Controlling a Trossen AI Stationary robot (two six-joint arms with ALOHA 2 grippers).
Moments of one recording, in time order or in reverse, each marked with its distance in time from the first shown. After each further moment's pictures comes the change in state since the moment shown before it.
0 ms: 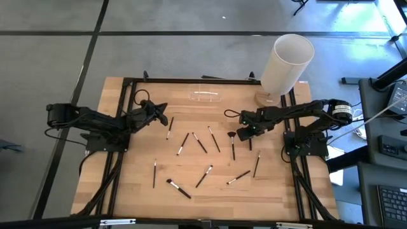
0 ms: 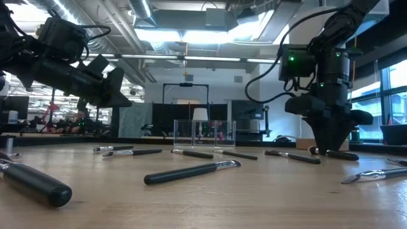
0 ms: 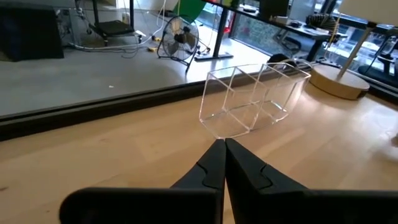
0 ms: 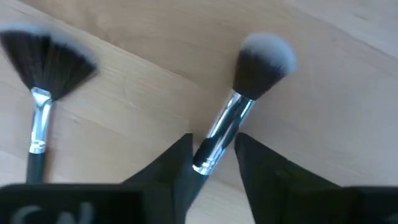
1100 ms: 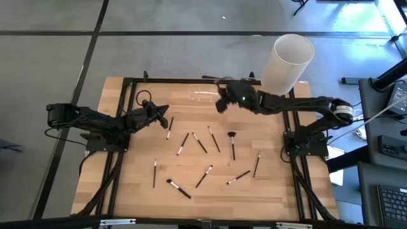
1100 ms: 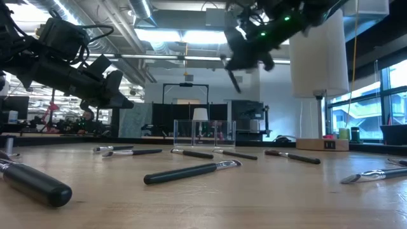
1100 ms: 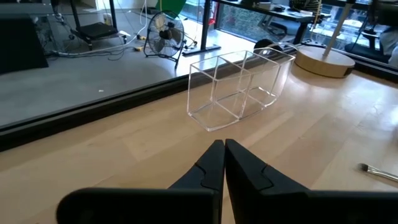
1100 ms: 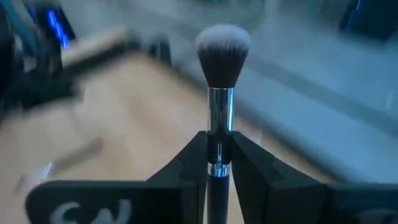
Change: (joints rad) left arm 0.001 0.001 0.000 -0.015 0.070 0.090; right arm -0.109 -0.070 0.293 0.793 0.452 -0.754
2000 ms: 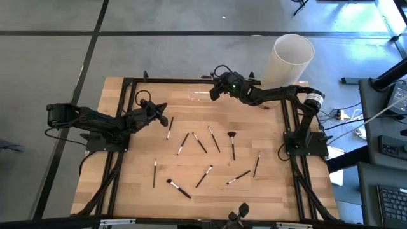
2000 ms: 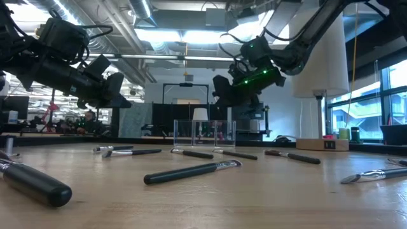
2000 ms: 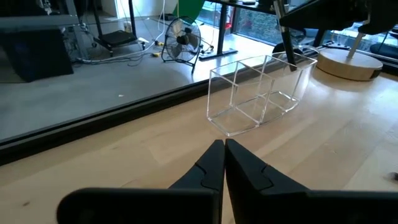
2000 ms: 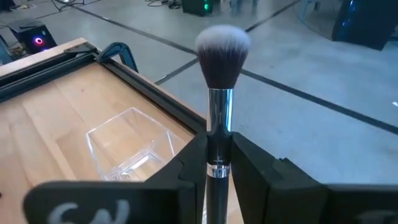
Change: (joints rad) left arm 0.000 0.000 0.000 0.000 -0.079 0.027; right arm -0.220 0.368 0.002 0.377 -0.211 0.007
